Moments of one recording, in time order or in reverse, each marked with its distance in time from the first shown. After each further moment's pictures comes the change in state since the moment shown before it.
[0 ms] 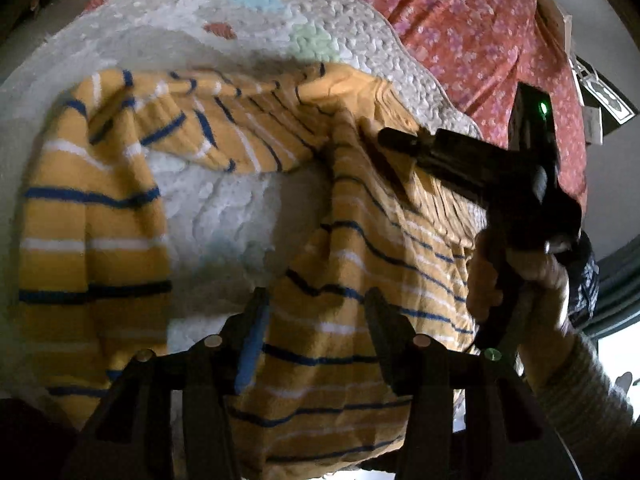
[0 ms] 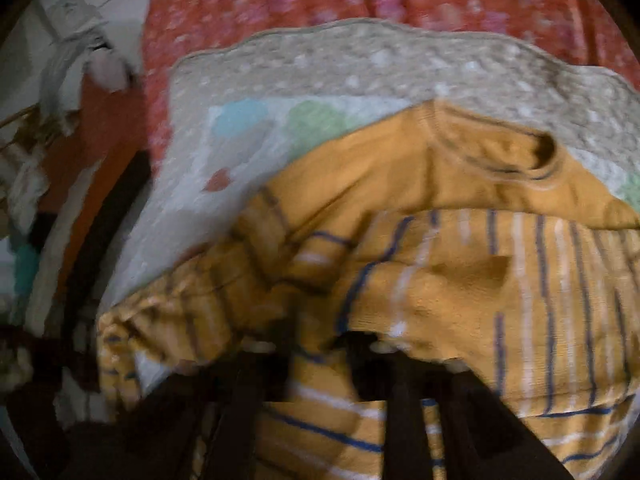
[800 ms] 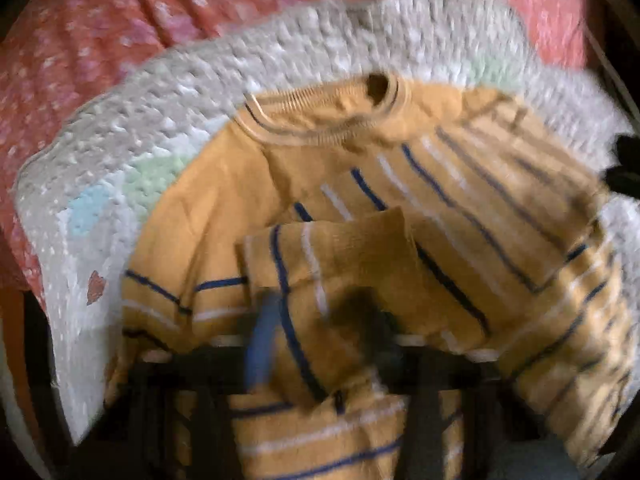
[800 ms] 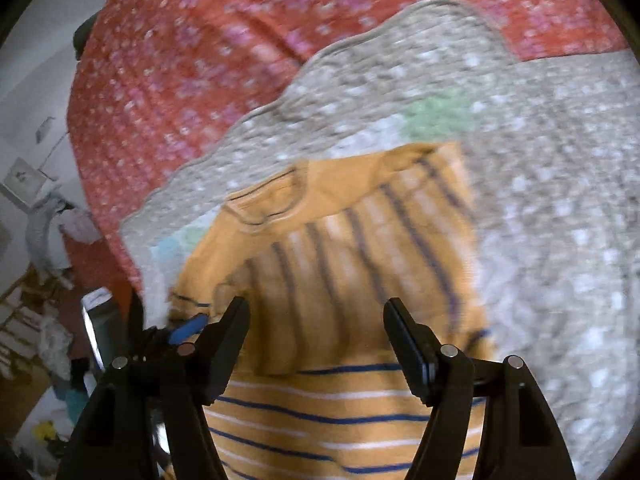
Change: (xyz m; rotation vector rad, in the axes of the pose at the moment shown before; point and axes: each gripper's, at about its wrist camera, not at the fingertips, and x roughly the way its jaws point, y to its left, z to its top) left arm 0.182 -0.162 0.095 0.765 0.100 0.547; right arm -0.144 -0.189 -0.059 0.448 -0.237 -0.082
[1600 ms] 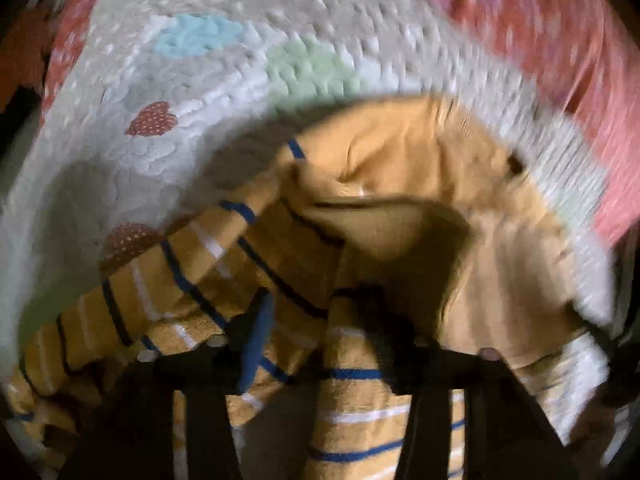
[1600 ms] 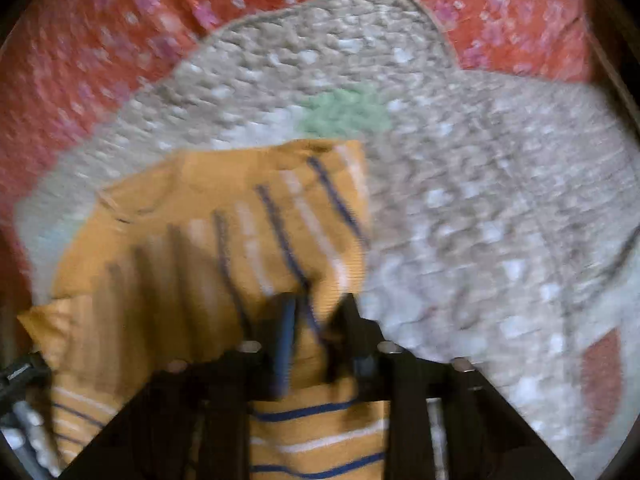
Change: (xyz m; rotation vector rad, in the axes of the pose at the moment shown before) left arm 0.006 0.124 -0.048 -0.587 0.084 -0.143; right arm 0.037 -0.037 0.026 -0.055 0.020 -0.435
